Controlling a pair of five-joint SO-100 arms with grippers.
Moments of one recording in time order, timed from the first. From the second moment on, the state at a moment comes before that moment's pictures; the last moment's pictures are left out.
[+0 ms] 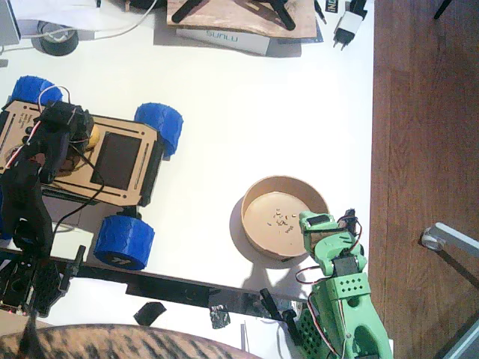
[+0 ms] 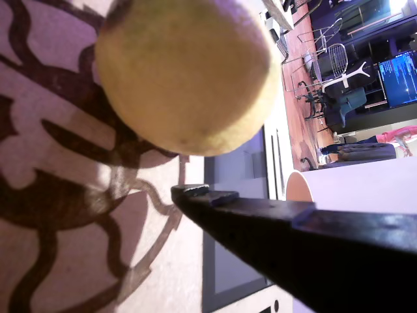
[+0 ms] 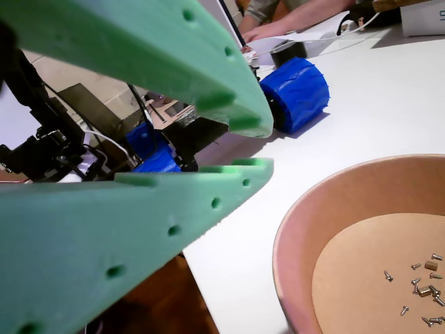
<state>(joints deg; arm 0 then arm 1) 2.6 76.7 98.1 57.9 -25.3 -6.9 185.6 173.8 51.8 0.2</state>
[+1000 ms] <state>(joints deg) 4.7 87.2 97.6 65.9 -25.2 -6.9 185.6 173.8 51.8 0.2</state>
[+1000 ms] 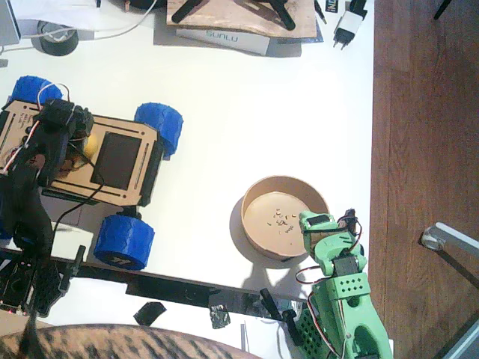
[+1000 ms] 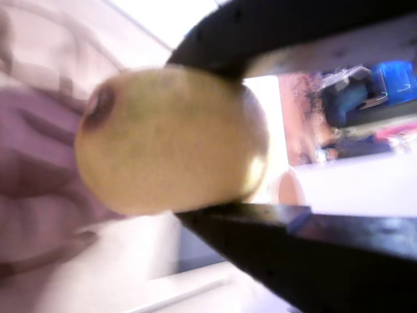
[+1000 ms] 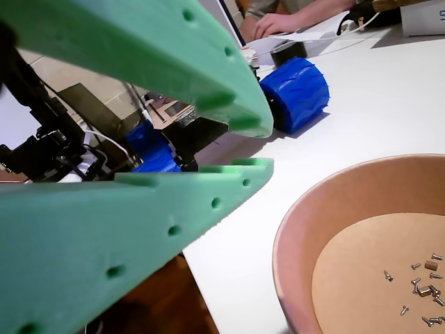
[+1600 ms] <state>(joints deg) 16.9 127.9 97.6 92.6 -38.8 -5.7 185.6 172.8 52.7 0.3</state>
